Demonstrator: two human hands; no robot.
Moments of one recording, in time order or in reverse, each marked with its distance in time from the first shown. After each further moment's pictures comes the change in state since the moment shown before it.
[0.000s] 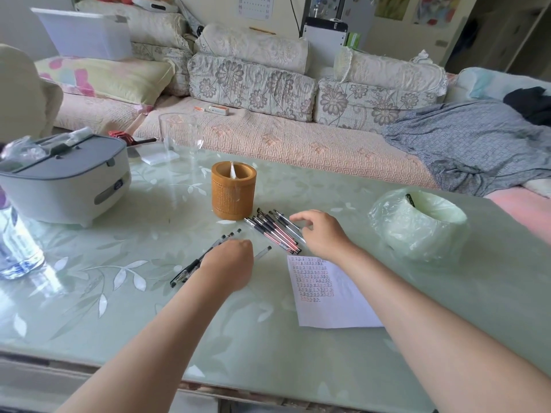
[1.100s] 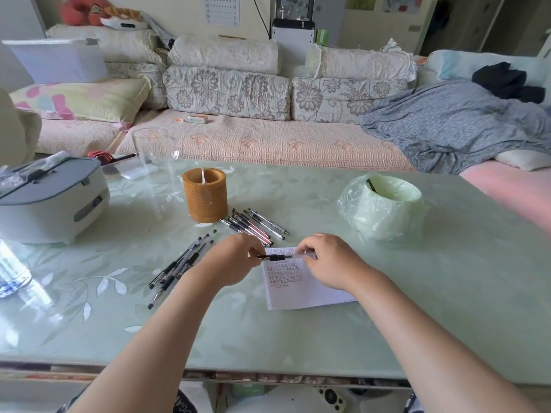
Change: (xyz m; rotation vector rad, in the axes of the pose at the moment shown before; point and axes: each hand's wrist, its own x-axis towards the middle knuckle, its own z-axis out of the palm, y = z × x) left_hand -0.018 0.054 -0.017 -0.242 0.019 0.251; right_hand -0.104 0.023 -0.048 -0.110 -0.083 -0.022
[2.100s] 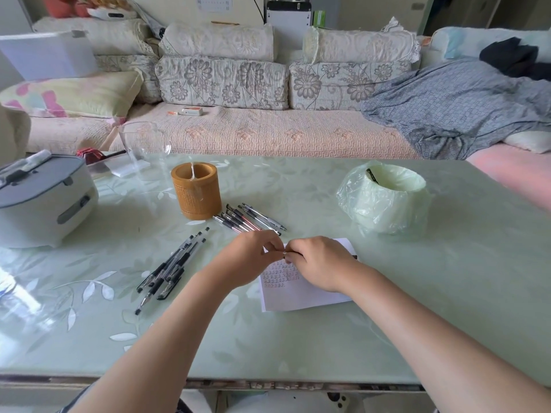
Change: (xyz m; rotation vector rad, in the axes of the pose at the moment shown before) left_hand 0.021 0.020 0.024 -0.186 0.014 0.095; right_hand 0.010 0.004 0.013 -0.078 -0.083 -0.093
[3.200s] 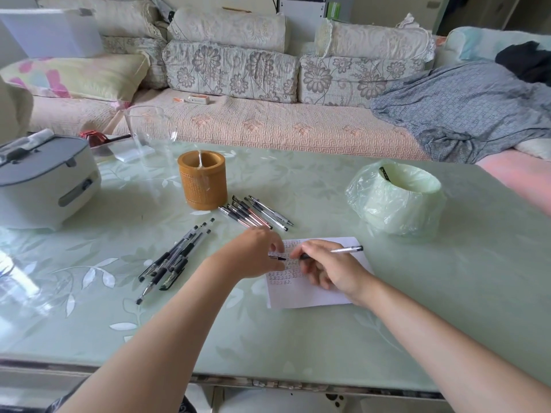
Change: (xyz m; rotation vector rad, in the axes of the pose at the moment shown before) left_hand 0.010 -0.016 0.003 0.240 -0.124 0.024; right_hand -0.014 0.006 0.017 1.049 -0.032 0.214
